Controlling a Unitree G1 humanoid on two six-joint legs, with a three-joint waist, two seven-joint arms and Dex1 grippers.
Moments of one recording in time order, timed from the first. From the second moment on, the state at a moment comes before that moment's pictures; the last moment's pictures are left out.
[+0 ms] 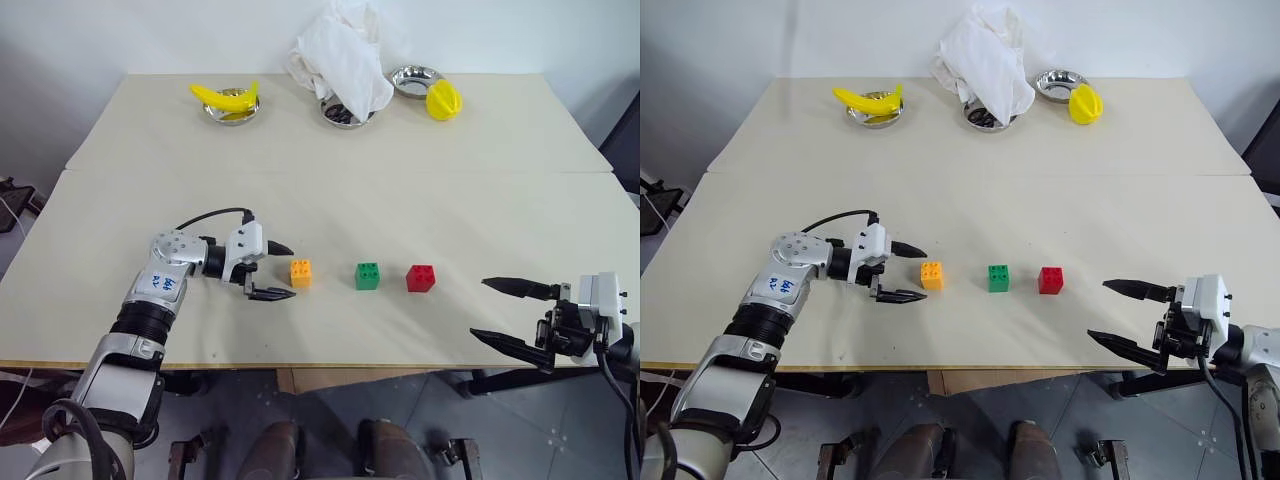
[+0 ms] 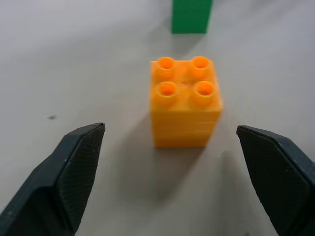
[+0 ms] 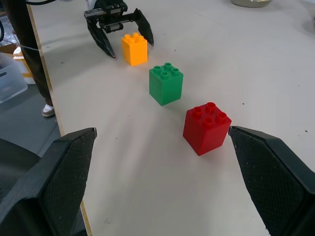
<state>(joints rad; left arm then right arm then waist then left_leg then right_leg) -0.76 0.53 -0.16 0.61 -0.11 -0.11 -1.24 0.06 -0.80 -0.40 -0.07 0.62 0.09 1.34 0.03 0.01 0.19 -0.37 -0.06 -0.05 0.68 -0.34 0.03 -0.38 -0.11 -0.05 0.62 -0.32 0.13</state>
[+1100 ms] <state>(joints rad) -0.21 0.87 0.22 0.27 -0.33 -0.11 -1.31 0.04 -0.85 -0.38 0.02 0.62 0.07 1.47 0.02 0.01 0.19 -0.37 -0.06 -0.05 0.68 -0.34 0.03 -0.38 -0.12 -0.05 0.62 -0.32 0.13</state>
